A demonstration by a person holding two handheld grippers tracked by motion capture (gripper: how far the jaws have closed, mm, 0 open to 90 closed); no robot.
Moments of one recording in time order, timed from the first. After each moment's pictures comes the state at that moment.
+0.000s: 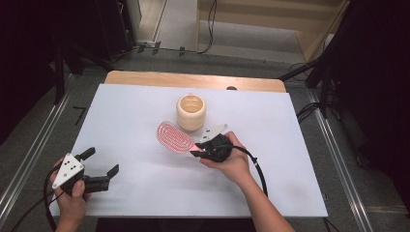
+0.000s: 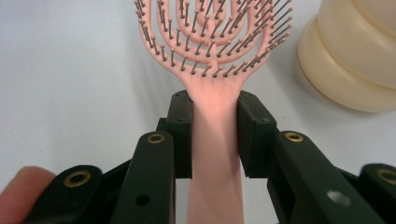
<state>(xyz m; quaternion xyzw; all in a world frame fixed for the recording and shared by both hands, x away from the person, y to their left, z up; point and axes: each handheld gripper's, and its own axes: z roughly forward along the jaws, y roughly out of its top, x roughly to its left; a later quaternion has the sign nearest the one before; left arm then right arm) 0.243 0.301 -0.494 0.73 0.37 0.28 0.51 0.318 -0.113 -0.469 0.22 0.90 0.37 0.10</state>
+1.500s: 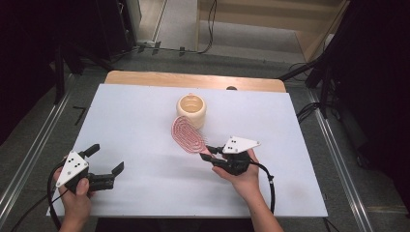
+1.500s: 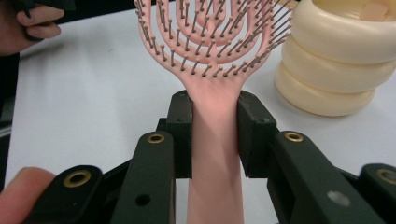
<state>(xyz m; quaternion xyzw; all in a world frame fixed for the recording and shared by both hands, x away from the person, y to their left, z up) 0.240 0.276 -0.471 0.73 0.35 0.28 0.52 0.271 -0.155 -0.470 0.26 0.81 0.51 0.13</state>
